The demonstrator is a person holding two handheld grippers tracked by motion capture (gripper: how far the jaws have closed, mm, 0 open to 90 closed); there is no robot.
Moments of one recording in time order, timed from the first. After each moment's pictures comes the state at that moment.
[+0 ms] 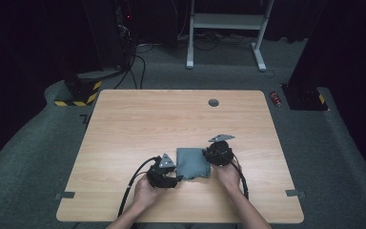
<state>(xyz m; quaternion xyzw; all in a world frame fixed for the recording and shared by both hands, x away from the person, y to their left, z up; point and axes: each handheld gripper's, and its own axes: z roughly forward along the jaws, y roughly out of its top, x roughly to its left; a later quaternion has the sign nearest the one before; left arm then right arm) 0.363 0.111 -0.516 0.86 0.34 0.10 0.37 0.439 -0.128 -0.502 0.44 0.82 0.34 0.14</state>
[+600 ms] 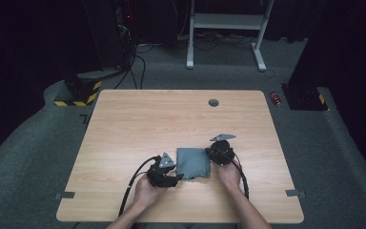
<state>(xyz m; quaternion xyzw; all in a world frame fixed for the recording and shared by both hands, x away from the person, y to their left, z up) 0.363 0.110 -0.509 0.85 0.34 0.12 0.38 0.436 -0.131 -0.504 0.43 0.82 0.34 0.14</state>
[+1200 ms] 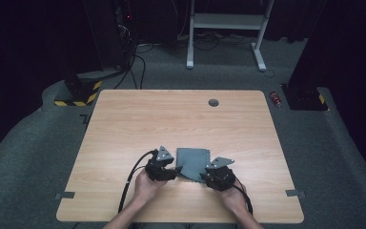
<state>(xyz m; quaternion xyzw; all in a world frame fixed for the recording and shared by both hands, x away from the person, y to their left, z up) 0.381 0.116 -0.499 0.83 0.37 0.13 0.39 0.365 -0.135 -0.510 0.34 0.86 0.34 0.14</state>
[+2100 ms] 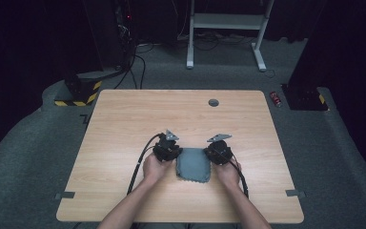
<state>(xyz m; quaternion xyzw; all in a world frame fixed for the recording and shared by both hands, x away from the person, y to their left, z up) 0.455 0.097 -0.512 0.84 0.40 0.14 0.34 0.449 -0.127 -0.511 0.42 0.84 0.31 0.16</state>
